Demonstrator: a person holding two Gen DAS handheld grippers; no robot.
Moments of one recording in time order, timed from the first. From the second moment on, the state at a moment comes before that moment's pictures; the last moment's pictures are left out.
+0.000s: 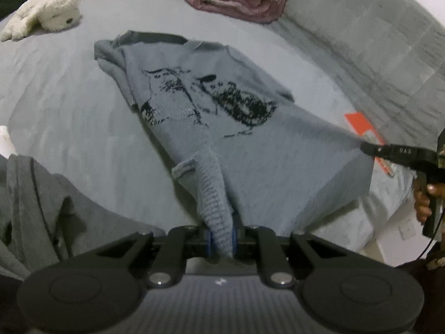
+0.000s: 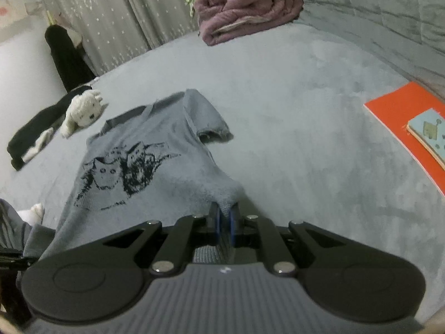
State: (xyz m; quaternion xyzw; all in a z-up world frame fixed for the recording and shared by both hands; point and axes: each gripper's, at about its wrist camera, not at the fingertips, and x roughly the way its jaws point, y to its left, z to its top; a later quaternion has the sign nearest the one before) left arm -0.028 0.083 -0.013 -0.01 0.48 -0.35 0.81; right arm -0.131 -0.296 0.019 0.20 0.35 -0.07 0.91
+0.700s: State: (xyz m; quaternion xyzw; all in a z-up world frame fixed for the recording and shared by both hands) left arm -0.007 0.091 -0.014 -0.02 0.47 -0.31 0.83; right arm -0.105 -0.312 -0.007 0.25 0.36 -0.09 0.90
